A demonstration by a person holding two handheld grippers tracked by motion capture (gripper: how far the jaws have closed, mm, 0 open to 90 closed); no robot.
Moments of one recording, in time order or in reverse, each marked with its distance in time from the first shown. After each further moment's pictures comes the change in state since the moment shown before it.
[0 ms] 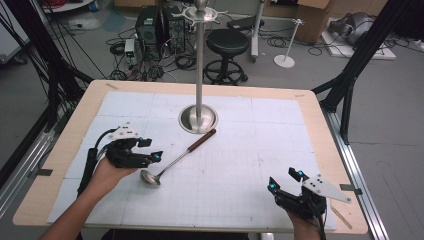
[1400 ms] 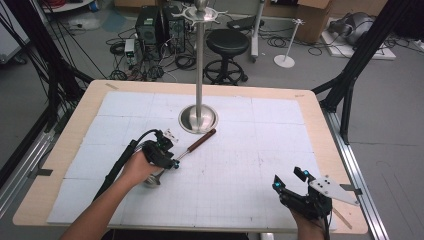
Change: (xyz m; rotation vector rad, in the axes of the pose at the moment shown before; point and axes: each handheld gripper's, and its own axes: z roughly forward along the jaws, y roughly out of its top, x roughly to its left) left arm -0.012 0.010 0.083 0.433 0.000 0.084; right arm -0.006 0.002 -0.008 -0.034 -0.026 0.038
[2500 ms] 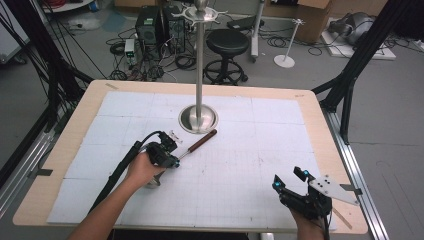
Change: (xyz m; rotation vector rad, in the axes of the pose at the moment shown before) left arm -0.011 0.006 0.006 0.028 0.040 -0.042; right arm 0.000 0.000 0.001 -0.003 -0.002 0.002
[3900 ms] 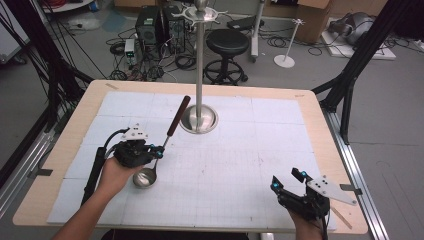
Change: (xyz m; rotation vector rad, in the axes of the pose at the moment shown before) left arm 0.019 -0.051 -0.071 -0.433 -0.022 -0.058; right arm 0.003 -0.003 0.002 0.014 0.009 0.007
